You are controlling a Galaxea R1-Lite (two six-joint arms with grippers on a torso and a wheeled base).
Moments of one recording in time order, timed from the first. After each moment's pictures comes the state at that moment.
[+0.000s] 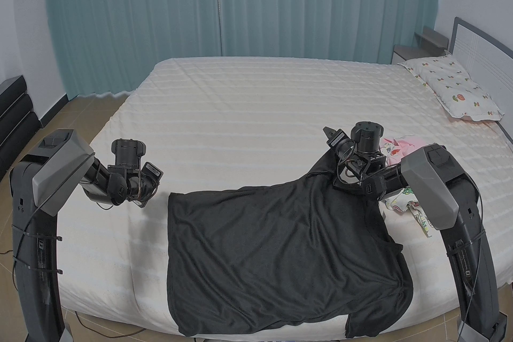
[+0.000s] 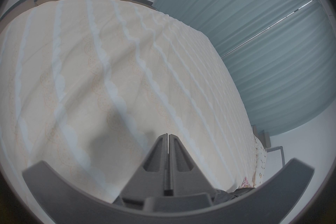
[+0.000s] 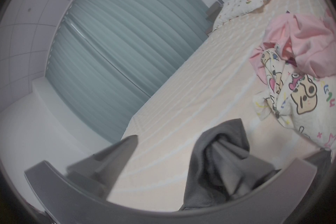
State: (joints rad) left arm -0.05 2.44 -1.34 -0.44 0.01 -1.03; right arm 0.26 2.70 -1.79 -0.80 -0.12 0.79
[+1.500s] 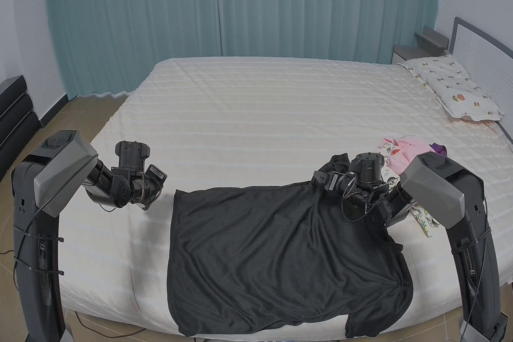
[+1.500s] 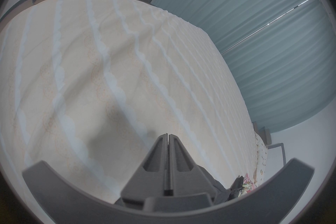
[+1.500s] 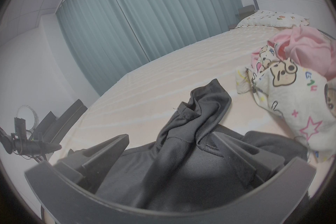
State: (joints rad) left arm -0.07 2.44 -1.33 -0.44 0.01 -1.03; right arm 0.27 2.62 -1.39 -0.91 -0.01 0.43
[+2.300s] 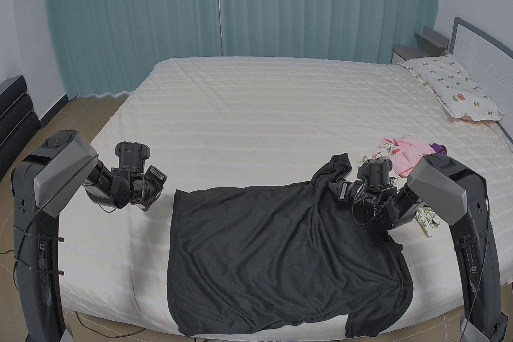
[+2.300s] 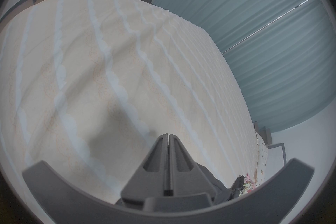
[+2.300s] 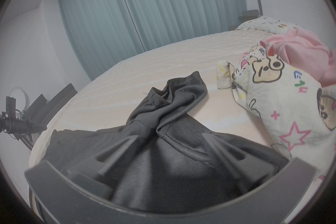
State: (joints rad) left arm -0.07 2.44 -1.32 -0.44 0.01 -1.03; right arm 0.21 2.66 -1.38 -0.85 -0.01 0.30
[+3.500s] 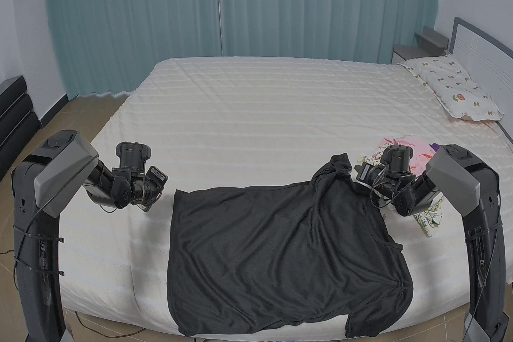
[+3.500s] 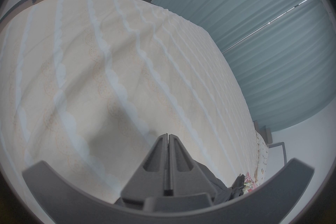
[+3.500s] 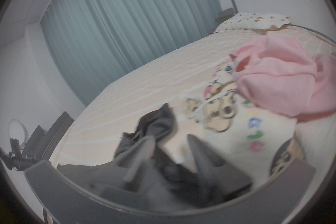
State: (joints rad) left arm -0.08 2.44 -1.32 -0.44 0.01 -1.03; right arm 0.14 2.61 -1.40 -0.87 0.01 0.44
